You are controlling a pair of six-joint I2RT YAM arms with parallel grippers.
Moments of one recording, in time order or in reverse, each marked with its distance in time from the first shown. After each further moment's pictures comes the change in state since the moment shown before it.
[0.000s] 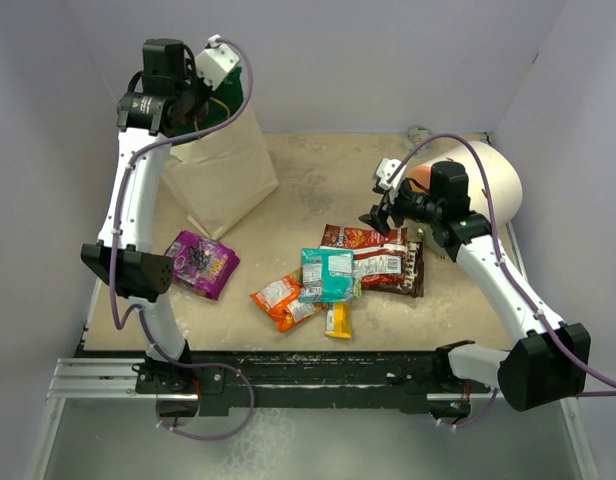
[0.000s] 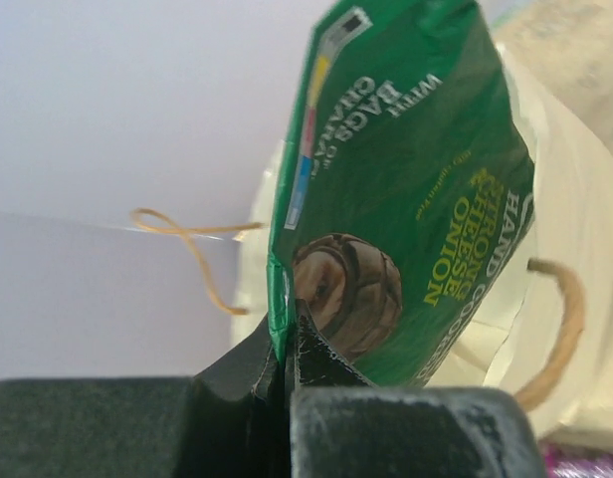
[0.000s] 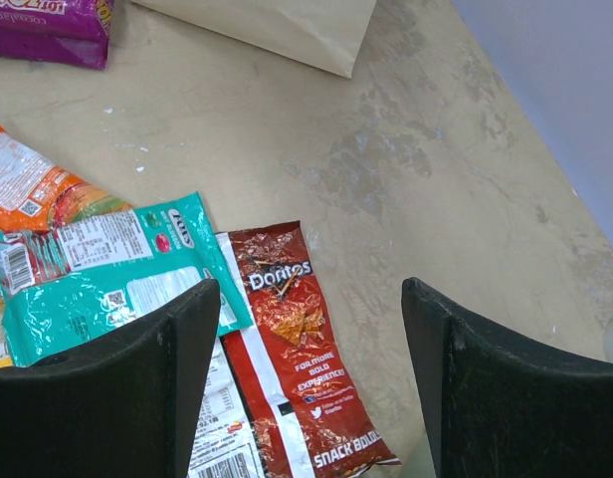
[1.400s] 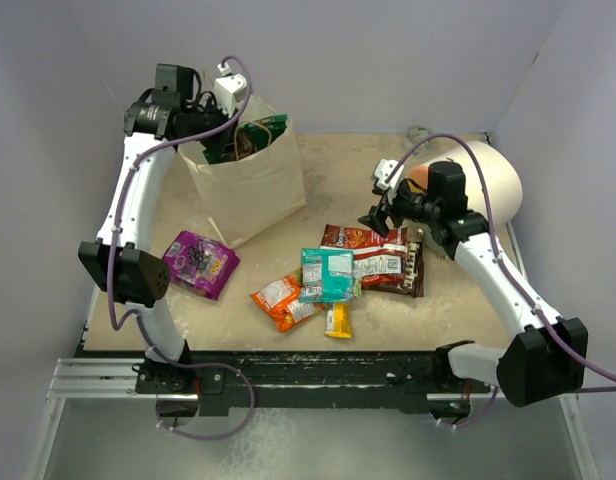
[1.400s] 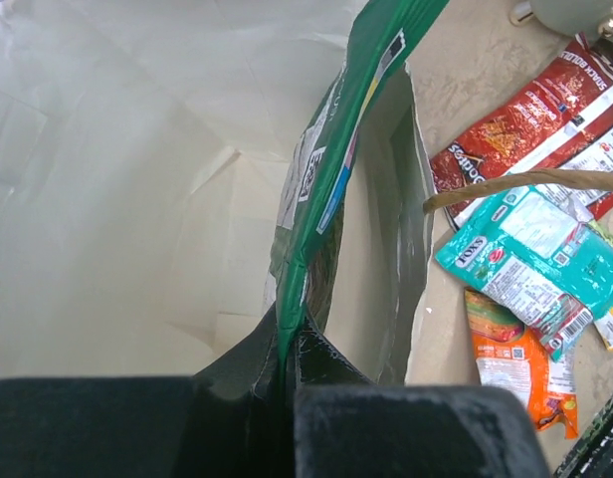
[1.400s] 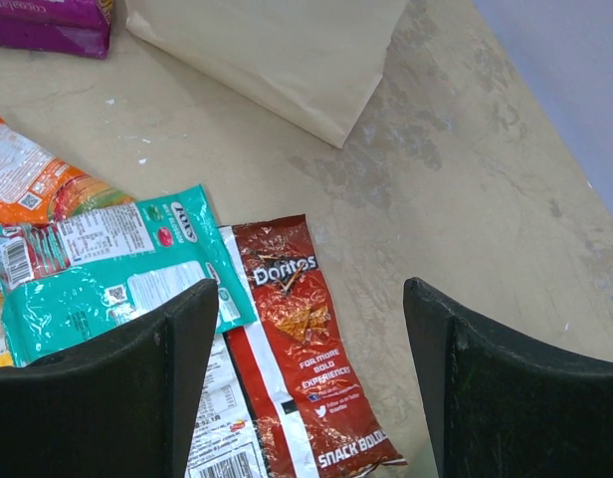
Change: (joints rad) left arm 0.014 -0.050 -0.207 -0.161 0.649 -0.302; right arm 0.000 0.017 0.000 -0.006 -0.003 -0.007
